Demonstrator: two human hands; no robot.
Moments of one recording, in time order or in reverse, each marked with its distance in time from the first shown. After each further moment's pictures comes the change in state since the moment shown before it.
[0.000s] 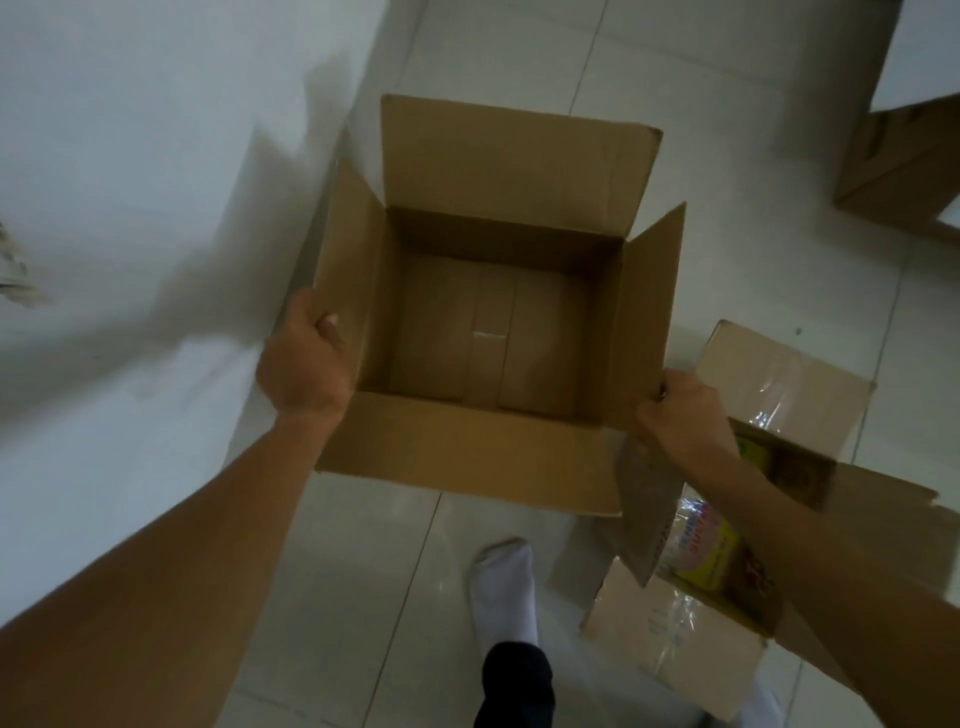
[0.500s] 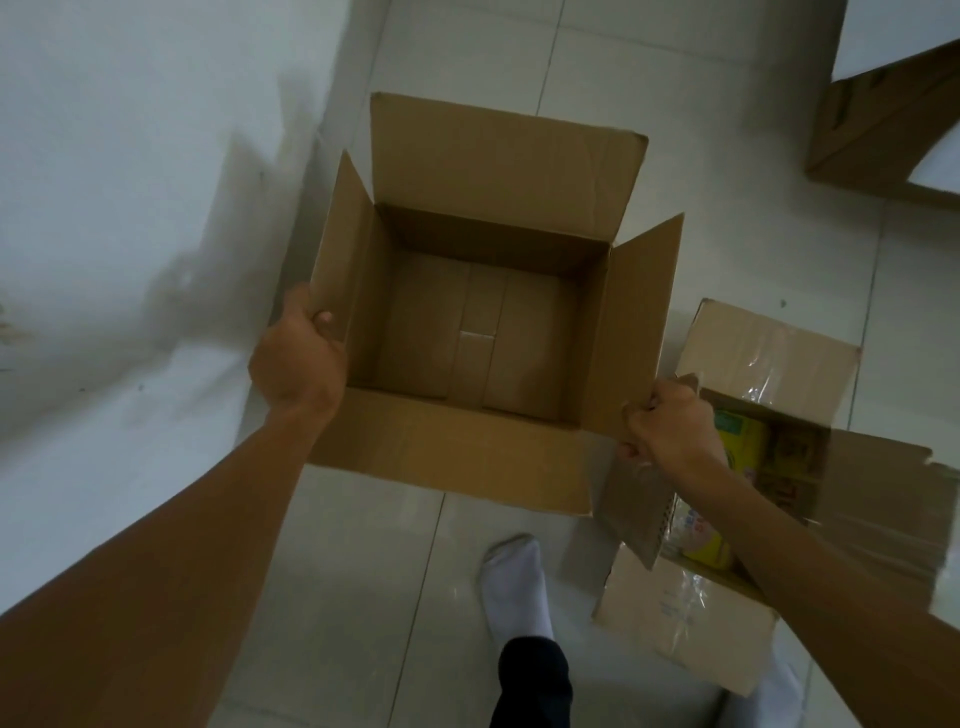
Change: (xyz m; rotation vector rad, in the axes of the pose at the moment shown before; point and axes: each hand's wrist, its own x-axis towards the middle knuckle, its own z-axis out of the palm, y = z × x) left_hand 0.012 0.008 0.003 0.083 -0.018 0.121; right_hand -0.017 0.016 0.014 0.239 0.036 0.116
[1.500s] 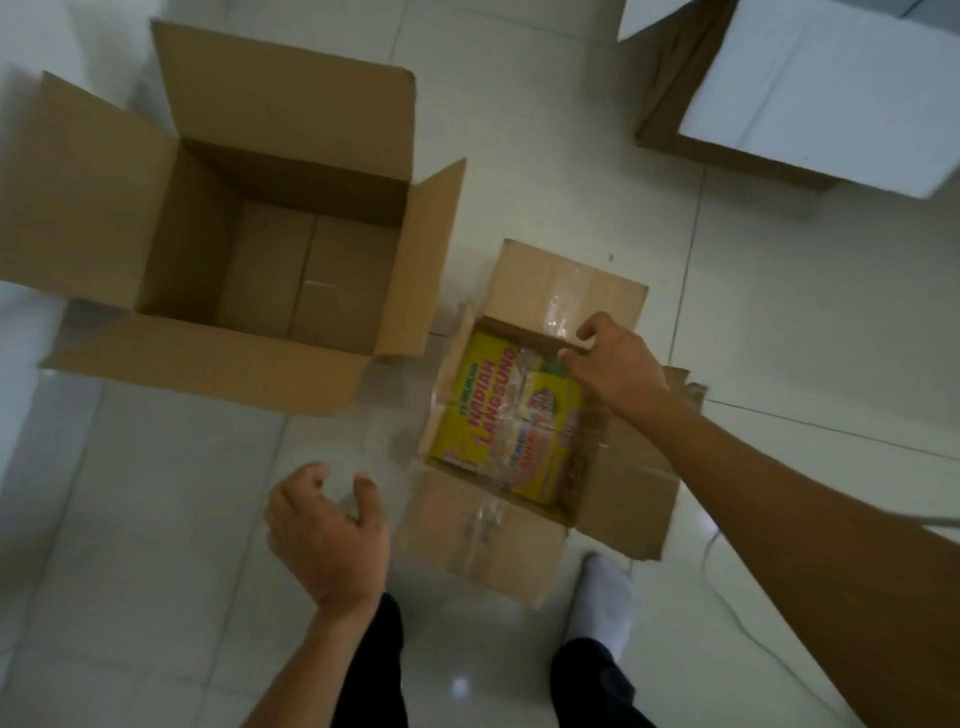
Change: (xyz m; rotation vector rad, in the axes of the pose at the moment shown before) left_hand -0.338 0.158 0.038 -0.171 -0.010 -0.264; right_hand 0.038 0.150 -0.153 -0.346 -0.008 -0.237
